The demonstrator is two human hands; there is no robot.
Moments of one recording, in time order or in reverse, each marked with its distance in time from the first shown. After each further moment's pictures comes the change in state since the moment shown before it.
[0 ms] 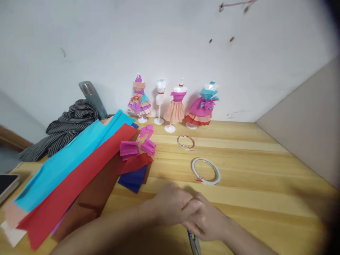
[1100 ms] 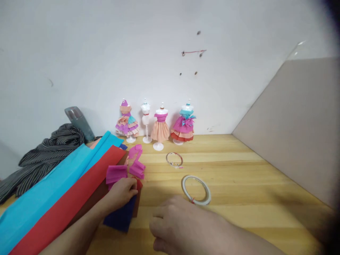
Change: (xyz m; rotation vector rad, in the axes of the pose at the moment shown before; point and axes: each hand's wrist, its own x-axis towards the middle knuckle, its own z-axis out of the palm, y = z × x) left_hand -0.027 -0.080 -0.098 0.298 -0.020 -0.658; right_hand 0.110 -0.019 -0.087 -0.146 -0.453 0.107
